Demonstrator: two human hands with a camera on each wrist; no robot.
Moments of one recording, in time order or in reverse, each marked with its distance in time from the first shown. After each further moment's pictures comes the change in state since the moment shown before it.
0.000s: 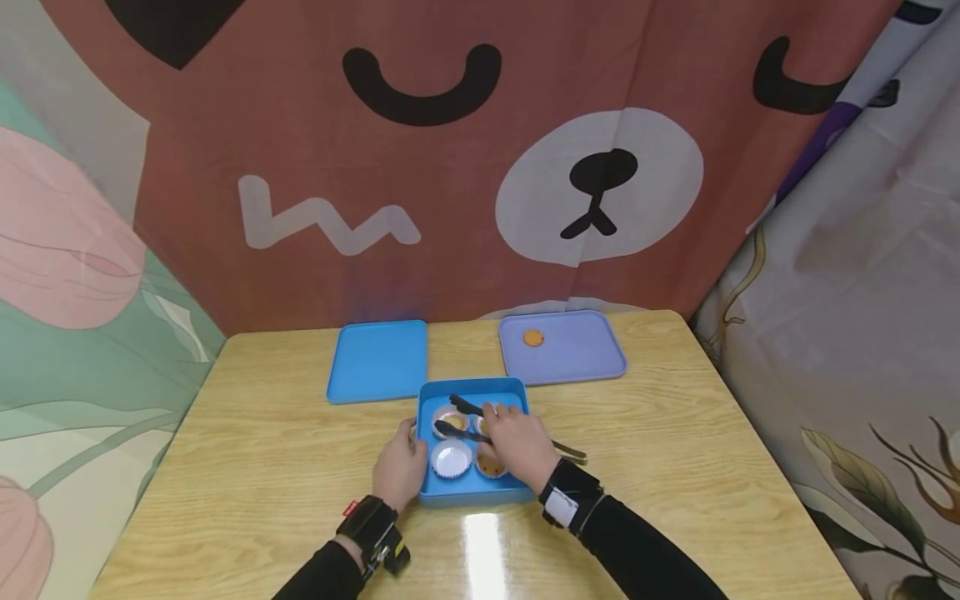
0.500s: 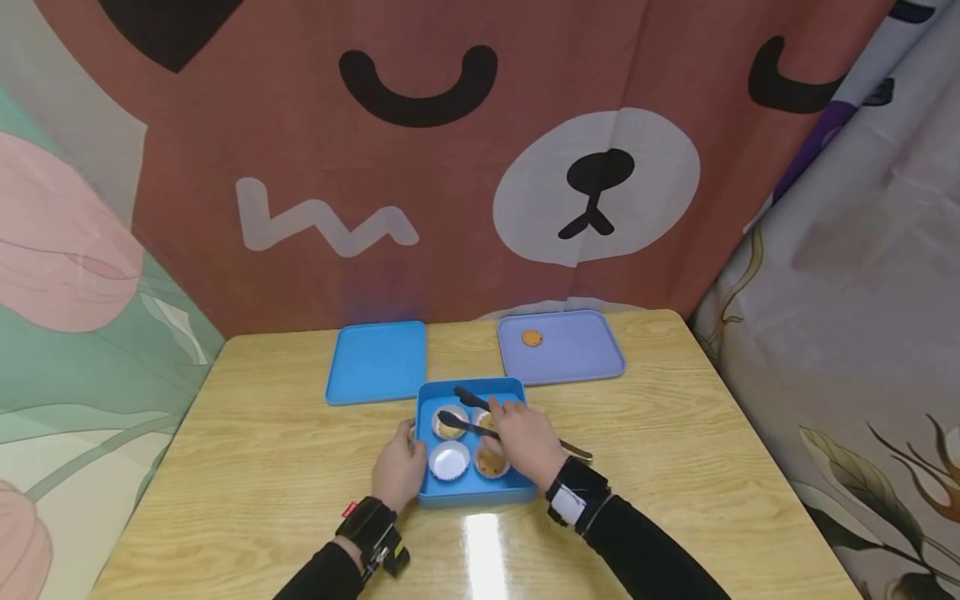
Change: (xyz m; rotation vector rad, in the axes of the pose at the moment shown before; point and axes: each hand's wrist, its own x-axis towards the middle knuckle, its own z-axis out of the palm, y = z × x) left_hand 0.001 -0.002 0.002 0.000 -0.010 -0.006; right_hand -0.003 0.009 -0.005 0.049 0.055 0.033
